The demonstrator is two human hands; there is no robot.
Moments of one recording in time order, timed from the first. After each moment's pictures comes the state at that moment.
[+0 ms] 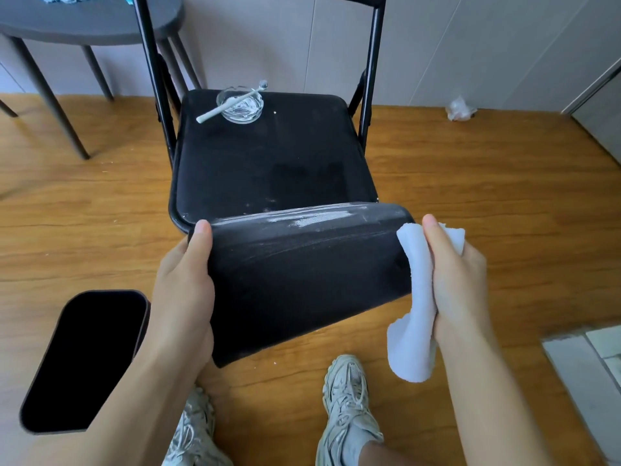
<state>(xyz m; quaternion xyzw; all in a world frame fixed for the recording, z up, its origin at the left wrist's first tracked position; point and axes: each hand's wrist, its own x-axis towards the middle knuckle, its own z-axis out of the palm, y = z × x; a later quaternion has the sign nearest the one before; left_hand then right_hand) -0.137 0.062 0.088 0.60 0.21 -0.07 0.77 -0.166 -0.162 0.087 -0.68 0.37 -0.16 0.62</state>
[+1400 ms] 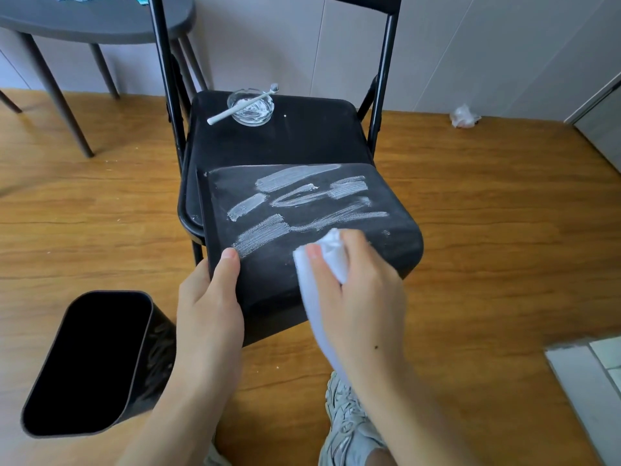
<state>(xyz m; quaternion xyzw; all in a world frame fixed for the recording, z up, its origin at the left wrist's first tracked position) -0.150 0.060 0.077 0.61 0.20 -0.02 0.77 -0.160 -0.059 0.075 -0.92 0.08 -0.25 0.30</state>
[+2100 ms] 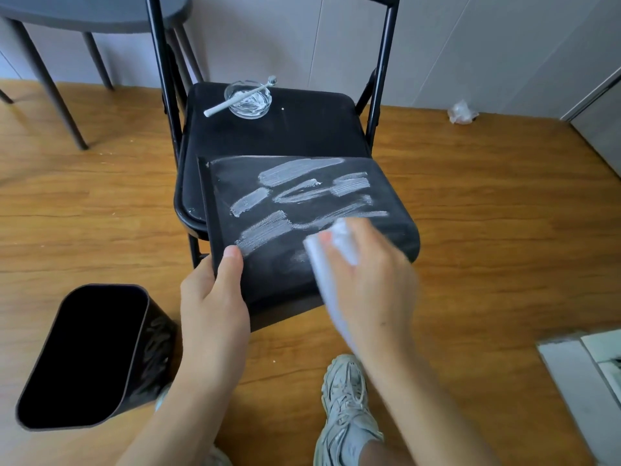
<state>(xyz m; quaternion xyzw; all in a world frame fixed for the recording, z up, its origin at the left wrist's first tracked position) -0.153 0.058 0.063 0.65 0.18 0.00 0.74 -0.150 -0.077 0.069 -0.92 0.11 -0.28 0.23</state>
